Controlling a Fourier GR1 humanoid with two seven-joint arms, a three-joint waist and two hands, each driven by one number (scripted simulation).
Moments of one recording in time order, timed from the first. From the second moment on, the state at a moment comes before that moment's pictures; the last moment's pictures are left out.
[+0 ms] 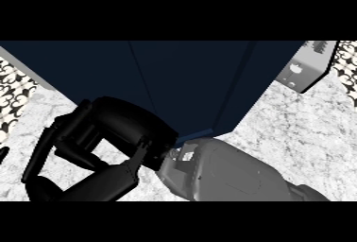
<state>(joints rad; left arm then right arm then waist) 0.50 0.82 -0.04 -1.97 0.86 -0.15 -0.53 -0.95 0.00 0.64 -1.54 -0.74 -0.18 0.39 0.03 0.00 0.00</state>
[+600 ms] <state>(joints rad) 0.52 0.77 0.00 -2.01 0.84 -0.16 -0.47 -0.97 -0.03 0.50 -1.34 -0.67 -0.02 0.27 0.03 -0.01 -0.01</state>
